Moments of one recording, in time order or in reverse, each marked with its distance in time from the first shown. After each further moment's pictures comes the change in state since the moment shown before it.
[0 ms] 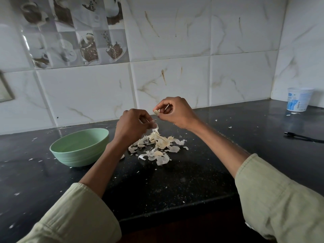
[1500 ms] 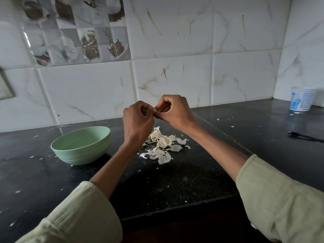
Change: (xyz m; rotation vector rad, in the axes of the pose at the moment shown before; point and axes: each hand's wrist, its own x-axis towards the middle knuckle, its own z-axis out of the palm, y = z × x) left_hand -0.011 0.031 0.013 -0.259 0.327 -0.070; right_hand -0.002 -0.013 0.019 0.088 0.145 0.003
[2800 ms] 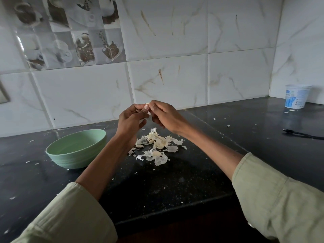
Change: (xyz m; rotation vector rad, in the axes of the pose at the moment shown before) left_hand 0.010 -0.011 -0.007 -0.663 -0.276 -0.356; right_hand -0.009 -0.012 0.003 0.068 -0.243 0.132
